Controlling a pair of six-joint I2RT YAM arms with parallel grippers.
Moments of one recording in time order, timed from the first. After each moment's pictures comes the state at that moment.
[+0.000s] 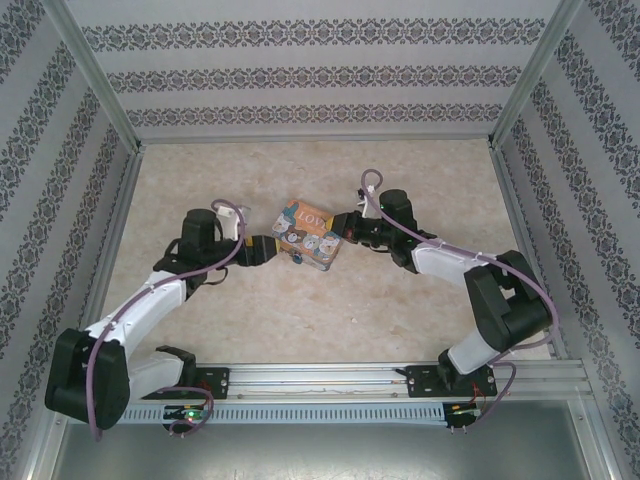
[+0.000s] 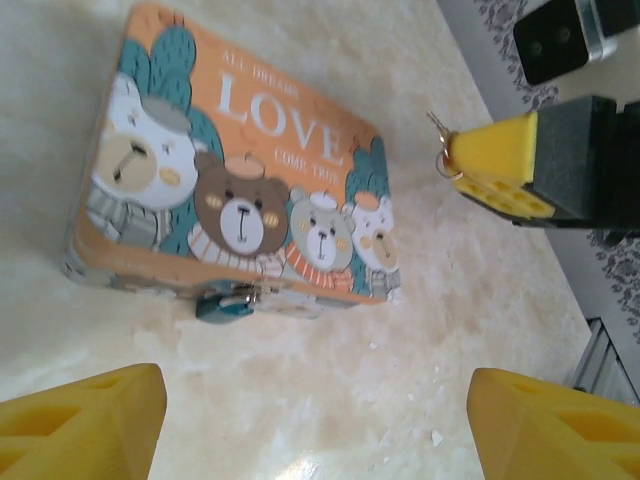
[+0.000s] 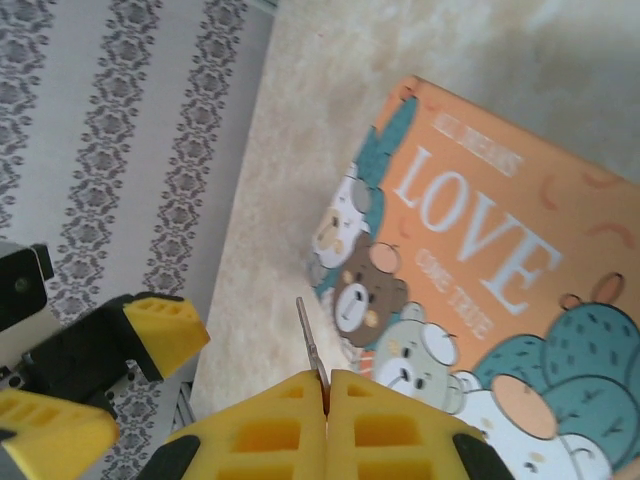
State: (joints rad) left arm -0.25 1.16 0.59 -0.04 0.60 -0.42; right arm 0.43 1.59 0.77 0.35 -0.65 0.87
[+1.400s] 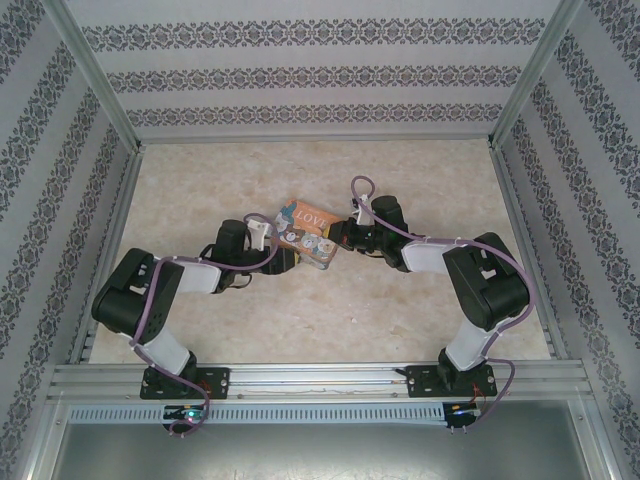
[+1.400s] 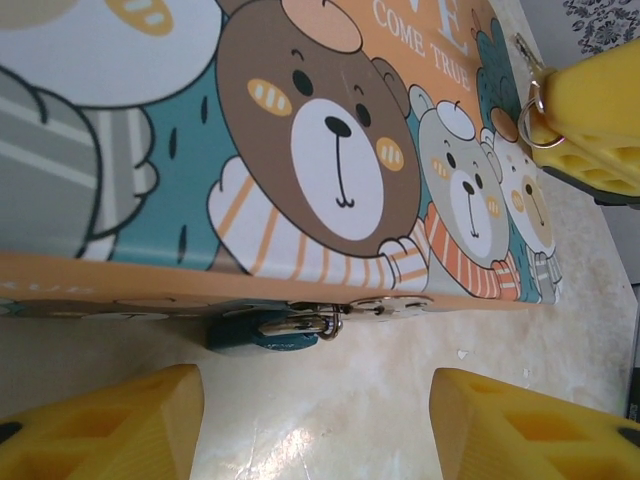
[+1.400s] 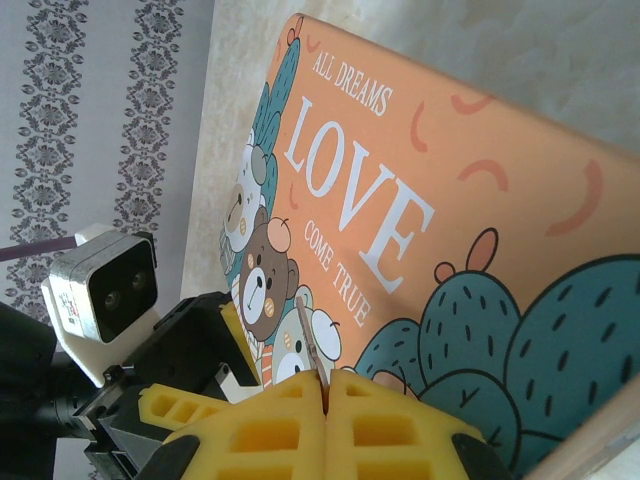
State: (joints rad) left arm -0.33 1.65 0.55 0.44 0.62 -0.45; right arm 0.43 1.73 0.77 0.42 -0.66 0.89
